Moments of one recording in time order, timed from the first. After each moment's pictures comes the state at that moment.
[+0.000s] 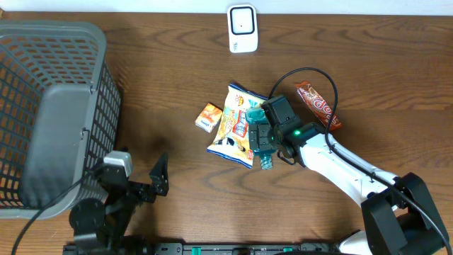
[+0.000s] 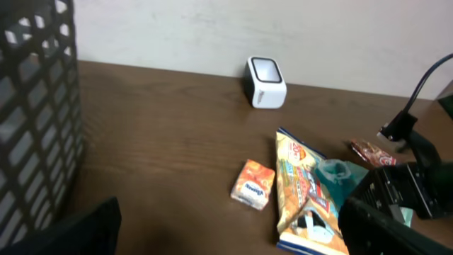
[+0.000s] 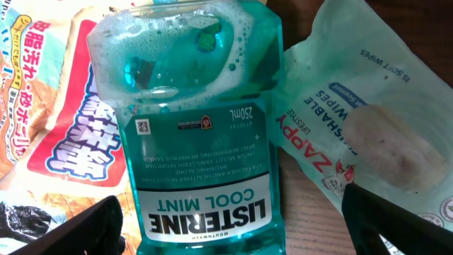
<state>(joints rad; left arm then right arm) 0.10 0.13 0.39 -0.51 0.37 -0.15 0.53 1.63 0.91 -0.39 0.04 0.46</state>
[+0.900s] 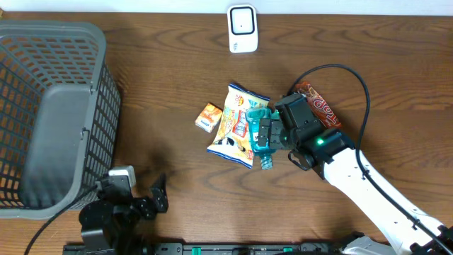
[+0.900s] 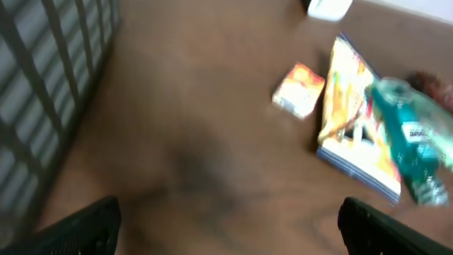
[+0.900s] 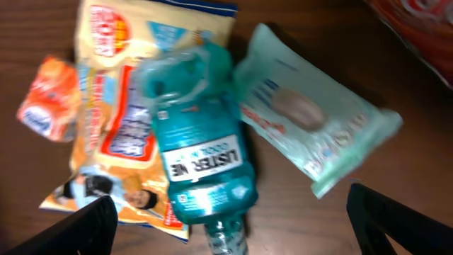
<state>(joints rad) 0.10 0.06 0.39 -0.92 0.25 -0.15 0.53 1.38 0.95 -0.62 0.12 0.62</state>
